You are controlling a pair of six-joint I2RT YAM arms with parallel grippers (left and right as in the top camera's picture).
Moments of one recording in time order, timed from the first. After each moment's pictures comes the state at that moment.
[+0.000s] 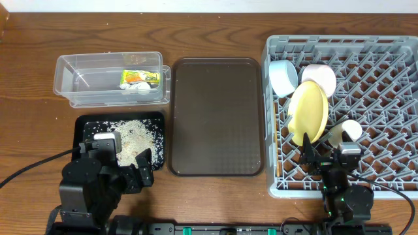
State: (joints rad) left arm -0.09 0.51 0.92 -1.10 0.07 -0.23; right arm 0.02 0.01 0.01 -0.07 -0.05 0.07
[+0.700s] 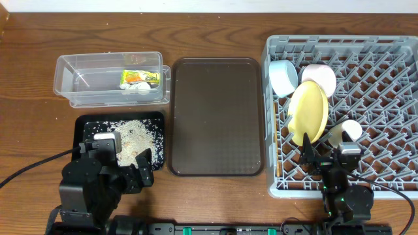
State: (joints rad) left arm -0.09 0.51 0.92 -1.10 0.07 -0.23; right arm 0.02 0.01 0.01 -0.07 -0.05 0.06
